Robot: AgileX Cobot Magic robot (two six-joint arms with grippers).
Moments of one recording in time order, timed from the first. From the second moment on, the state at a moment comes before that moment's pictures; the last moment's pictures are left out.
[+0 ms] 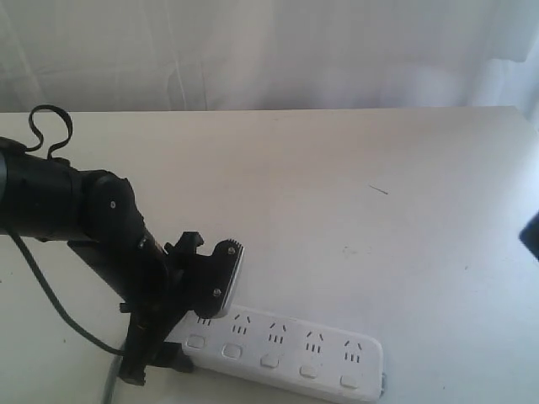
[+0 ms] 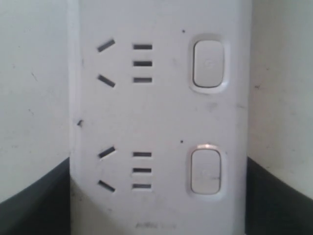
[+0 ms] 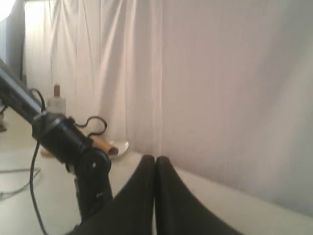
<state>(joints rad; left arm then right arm) -0.51 1.77 -0.90 -0.42 0.56 1.57 -0.02 0.11 -0.31 -1.52 -0.78 1.74</state>
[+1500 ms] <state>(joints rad) -0.52 1.77 -0.90 -0.34 0.55 1.33 0.87 1.38 -0.47 -1.75 -0.20 1.66</state>
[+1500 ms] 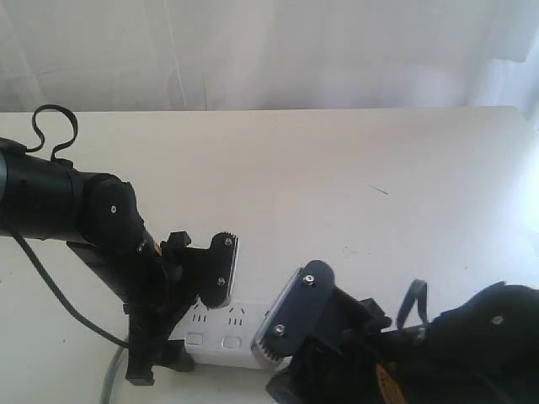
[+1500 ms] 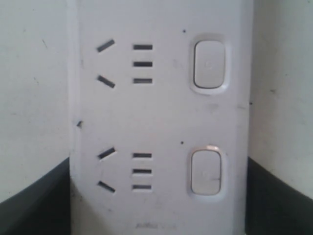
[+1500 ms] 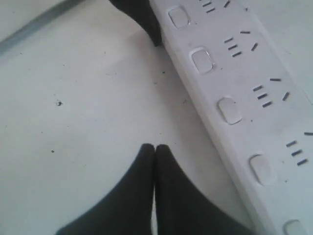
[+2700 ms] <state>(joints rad) -0.52 1.79 -0.91 -0.26 0.64 1.11 0.93 1.63 -0.69 -1.70 0.06 1.99</state>
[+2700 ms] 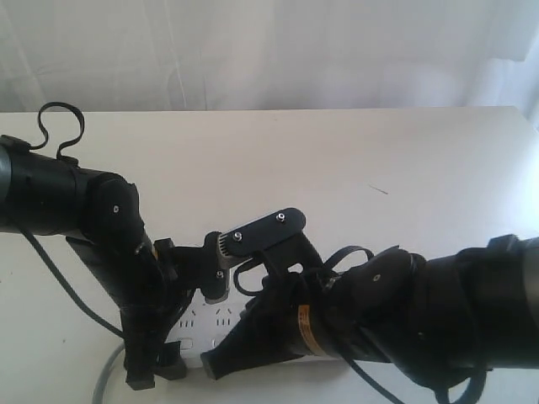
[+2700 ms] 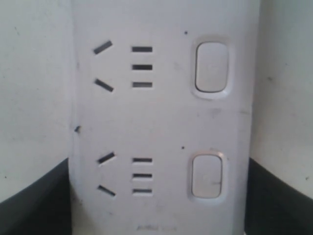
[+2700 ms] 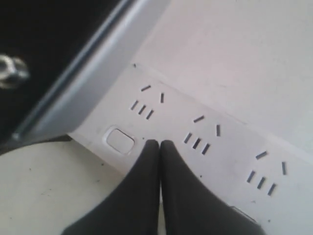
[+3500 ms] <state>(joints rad) -0.52 1.79 -0.92 -0.24 0.64 1.10 0.94 1.71 -0.65 -1.71 0.09 1.99</state>
